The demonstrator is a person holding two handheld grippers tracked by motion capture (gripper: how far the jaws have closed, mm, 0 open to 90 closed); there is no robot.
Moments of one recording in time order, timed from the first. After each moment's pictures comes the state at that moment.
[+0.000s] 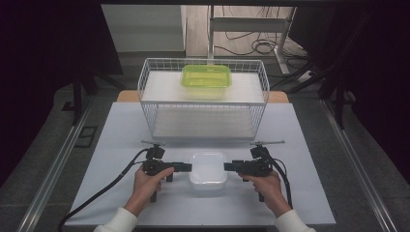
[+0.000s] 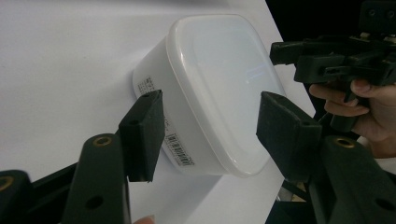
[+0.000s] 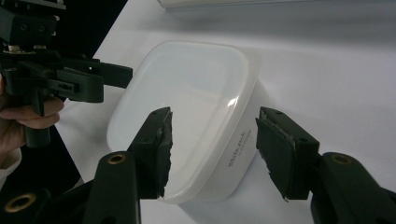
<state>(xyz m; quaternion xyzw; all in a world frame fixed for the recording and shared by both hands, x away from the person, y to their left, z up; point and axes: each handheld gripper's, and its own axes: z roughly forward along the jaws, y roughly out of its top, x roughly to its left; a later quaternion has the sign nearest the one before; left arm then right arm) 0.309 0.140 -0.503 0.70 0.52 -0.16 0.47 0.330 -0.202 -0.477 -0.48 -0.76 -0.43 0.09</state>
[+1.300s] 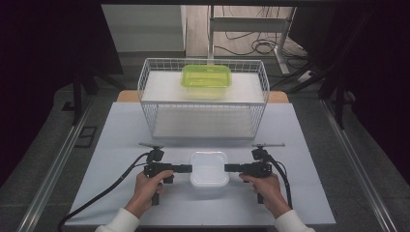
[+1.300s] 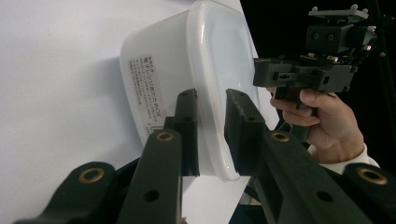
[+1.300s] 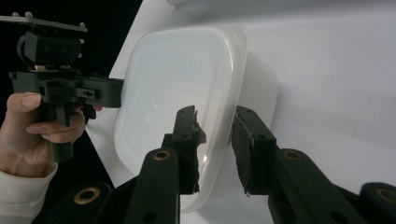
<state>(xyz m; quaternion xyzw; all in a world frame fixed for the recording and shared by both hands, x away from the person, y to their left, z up) 0.304 0.140 -0.510 0.65 0.53 -0.22 0.50 0.334 -0.209 -0.492 -0.51 -0.72 -0.45 0.16</state>
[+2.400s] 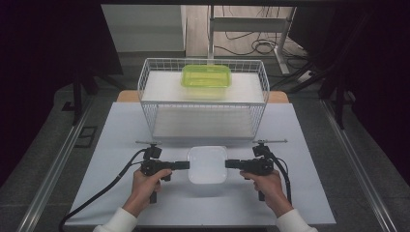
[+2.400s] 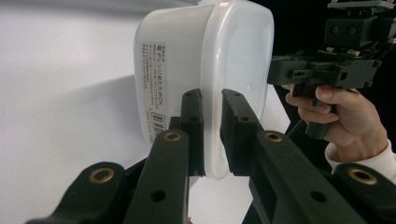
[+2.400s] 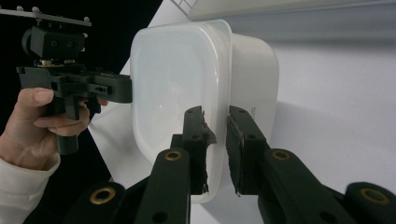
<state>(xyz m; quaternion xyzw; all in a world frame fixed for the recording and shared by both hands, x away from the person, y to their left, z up) 0.302 0.144 -0.490 0.67 0.51 -0.17 0.51 0.331 -0.206 -0.469 -0.47 -0.74 -0.47 0.12</state>
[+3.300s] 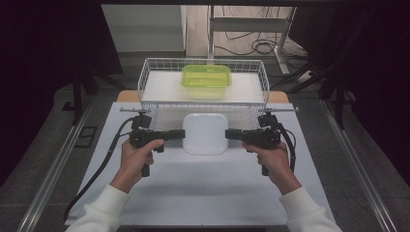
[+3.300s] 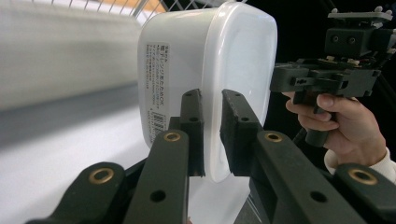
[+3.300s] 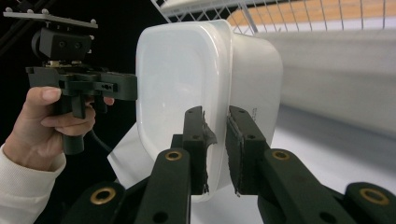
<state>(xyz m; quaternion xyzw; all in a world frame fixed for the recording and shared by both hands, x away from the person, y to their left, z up) 0.322 0.158 -0.385 0.67 0.48 -0.11 0.56 0.348 -0.191 -0.360 -0.42 -0.74 -0.52 0.06</state>
